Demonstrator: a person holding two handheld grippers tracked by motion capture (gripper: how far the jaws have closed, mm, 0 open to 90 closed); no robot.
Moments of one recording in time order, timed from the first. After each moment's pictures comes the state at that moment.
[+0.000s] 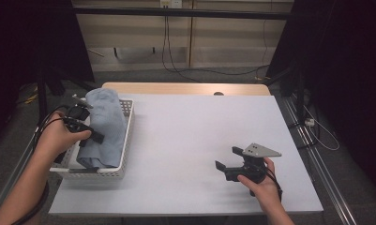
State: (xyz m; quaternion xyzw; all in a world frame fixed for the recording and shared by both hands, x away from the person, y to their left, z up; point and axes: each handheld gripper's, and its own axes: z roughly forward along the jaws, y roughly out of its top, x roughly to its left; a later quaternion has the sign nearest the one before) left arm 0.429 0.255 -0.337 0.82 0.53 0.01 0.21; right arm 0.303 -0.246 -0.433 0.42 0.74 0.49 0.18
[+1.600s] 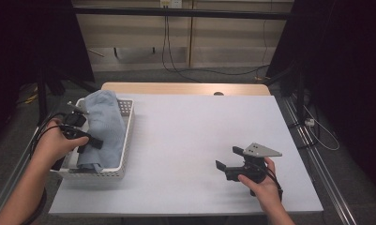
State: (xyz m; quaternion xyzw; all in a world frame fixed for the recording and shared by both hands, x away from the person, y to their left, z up) left arm 0.420 0.269 -0.354 0.81 0.54 -0.01 0.22; right arm 0.303 -0.247 -0.433 0.42 0.74 0.49 0.18
